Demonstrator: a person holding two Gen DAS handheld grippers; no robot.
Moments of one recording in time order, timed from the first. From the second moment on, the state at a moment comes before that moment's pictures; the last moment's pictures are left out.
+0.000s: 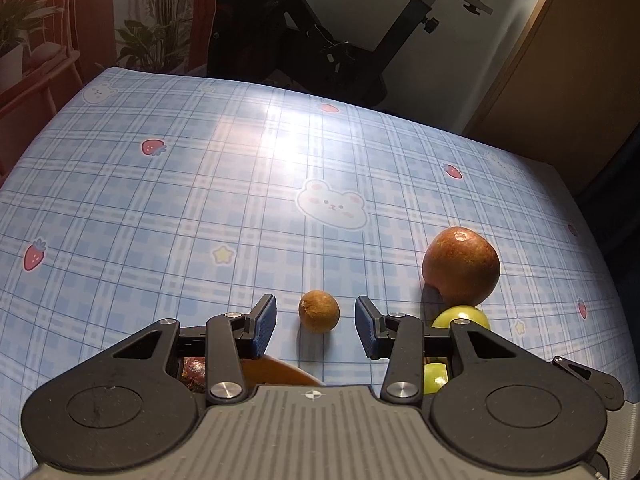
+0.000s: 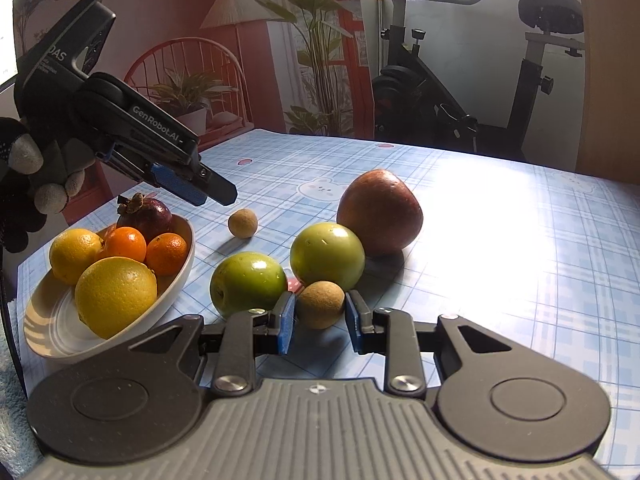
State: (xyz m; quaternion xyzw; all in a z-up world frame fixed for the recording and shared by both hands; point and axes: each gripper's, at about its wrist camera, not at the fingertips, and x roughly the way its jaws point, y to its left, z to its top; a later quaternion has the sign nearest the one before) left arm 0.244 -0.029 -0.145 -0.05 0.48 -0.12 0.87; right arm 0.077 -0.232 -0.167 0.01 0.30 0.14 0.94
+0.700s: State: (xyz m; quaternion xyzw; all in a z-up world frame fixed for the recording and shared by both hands) left arm 0.245 -0.033 -0.153 -0.05 0.49 -0.12 0.86; right arm 0.079 -0.237 -0.167 0.02 0.30 0.15 0.94
